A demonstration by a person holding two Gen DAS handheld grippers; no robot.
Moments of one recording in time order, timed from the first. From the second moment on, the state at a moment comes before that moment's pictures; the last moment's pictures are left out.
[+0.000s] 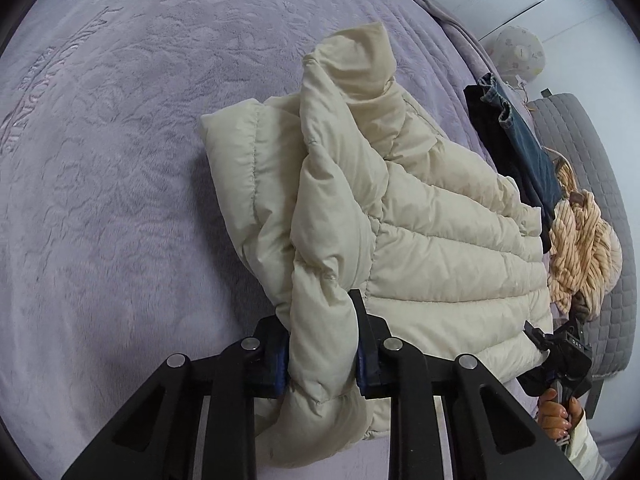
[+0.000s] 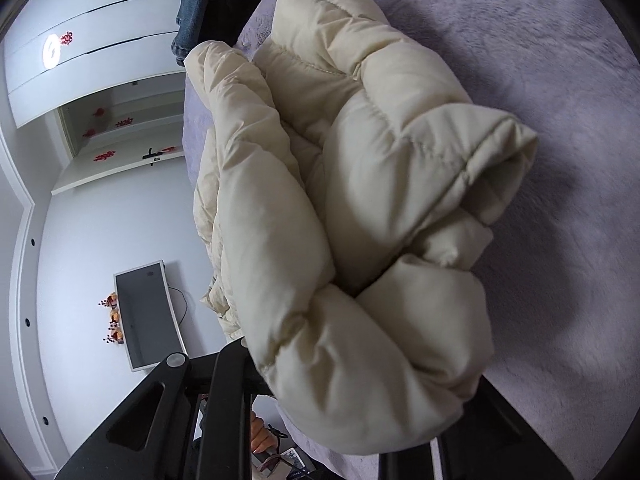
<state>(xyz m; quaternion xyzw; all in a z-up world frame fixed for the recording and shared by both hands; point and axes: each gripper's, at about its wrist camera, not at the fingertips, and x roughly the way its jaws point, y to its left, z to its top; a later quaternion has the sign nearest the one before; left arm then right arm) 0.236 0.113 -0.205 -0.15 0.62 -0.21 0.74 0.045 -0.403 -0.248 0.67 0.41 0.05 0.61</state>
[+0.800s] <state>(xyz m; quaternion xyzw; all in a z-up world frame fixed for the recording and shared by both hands) 0.180 0.141 -0.122 -0.07 0.58 -0.19 0.79 0.076 -0.425 -0.150 0.49 0.52 -0.03 0.69</state>
